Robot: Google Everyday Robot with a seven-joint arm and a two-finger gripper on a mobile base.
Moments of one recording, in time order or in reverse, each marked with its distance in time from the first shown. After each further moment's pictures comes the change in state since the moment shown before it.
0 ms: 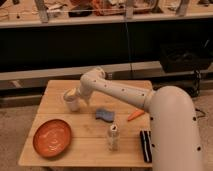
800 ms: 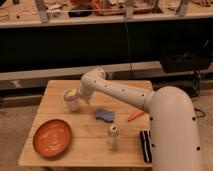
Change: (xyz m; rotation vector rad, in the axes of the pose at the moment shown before) arm 0.000 0.002 0.003 0.003 -0.008 -0.007
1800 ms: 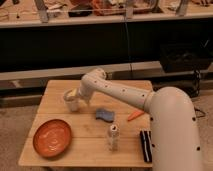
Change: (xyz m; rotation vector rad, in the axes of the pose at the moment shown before) arm -0.002 0.003 0.002 0.001 -0.007 -0.007
